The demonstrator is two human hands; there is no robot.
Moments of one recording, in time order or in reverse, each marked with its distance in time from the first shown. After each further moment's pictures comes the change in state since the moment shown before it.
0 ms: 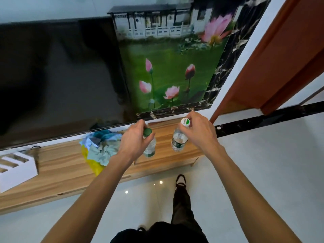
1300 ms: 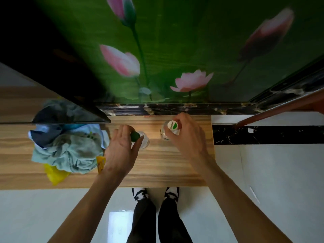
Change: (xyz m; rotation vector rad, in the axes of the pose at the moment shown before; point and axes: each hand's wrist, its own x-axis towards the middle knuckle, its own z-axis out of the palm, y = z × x) left_hand 0.206 -0.123 0.291 -0.044 -0.041 -0.383; right_hand 0.287 0.149 0.298 0.150 -0.258 -0.110
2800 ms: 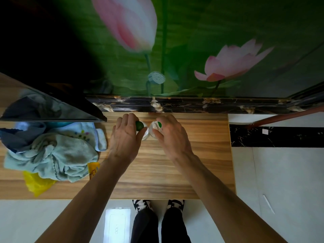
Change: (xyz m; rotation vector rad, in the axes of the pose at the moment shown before) left_hand 0.075 -0.071 0.082 0.111 -0.002 -0.008; right_hand 0.046 -0.001 0.134 -0.059 -0.191 -0.106
